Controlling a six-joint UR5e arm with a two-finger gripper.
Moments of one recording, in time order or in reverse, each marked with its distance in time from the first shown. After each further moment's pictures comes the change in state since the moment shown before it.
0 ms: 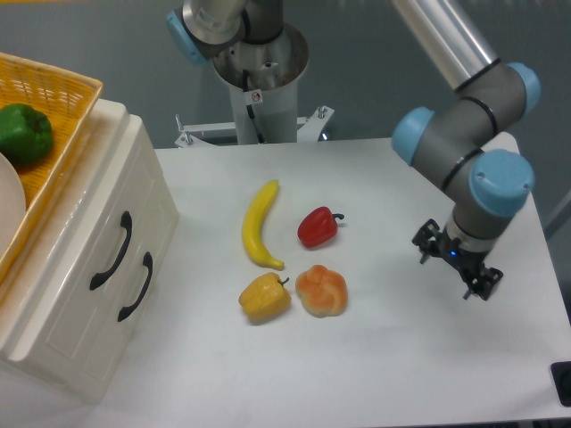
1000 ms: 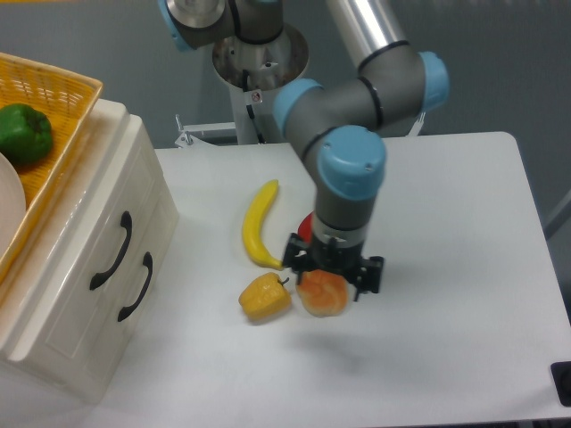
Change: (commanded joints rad) arm -0.279 0.101 0.012 -0.032 -0.149 -0.743
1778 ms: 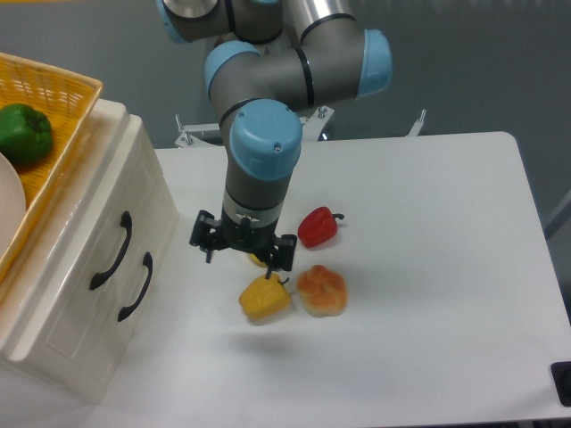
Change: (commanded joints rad) arm -0.086 0.035 0.048 -0.253 -0.121 -0.126
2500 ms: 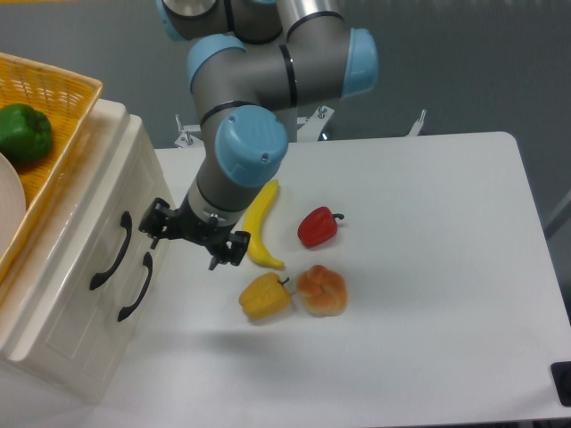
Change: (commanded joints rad) arm -0.058 -0.005 -0.002 -0.055 -0.137 -0.034
